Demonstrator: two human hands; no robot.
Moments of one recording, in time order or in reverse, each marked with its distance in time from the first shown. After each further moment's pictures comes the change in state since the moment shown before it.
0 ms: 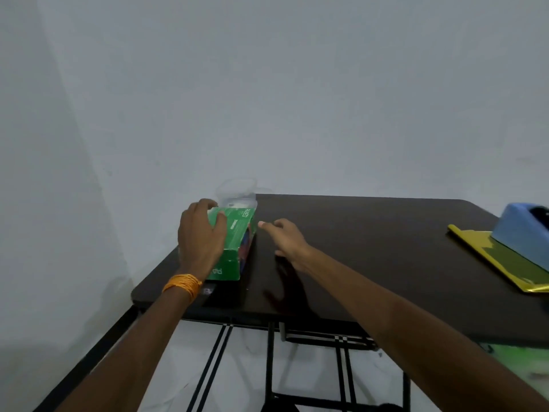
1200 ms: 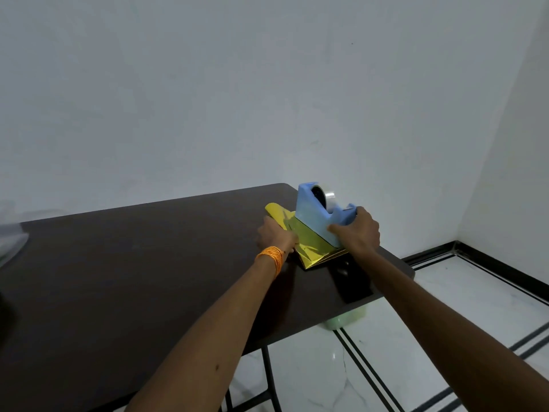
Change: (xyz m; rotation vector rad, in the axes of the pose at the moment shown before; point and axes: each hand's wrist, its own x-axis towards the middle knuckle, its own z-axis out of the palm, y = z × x) left_hand -0.148 0.376 0.328 -0.419 -0.883 -0.373; right_hand -0.124 0.126 -0.462 -0.417 1.010 0.177
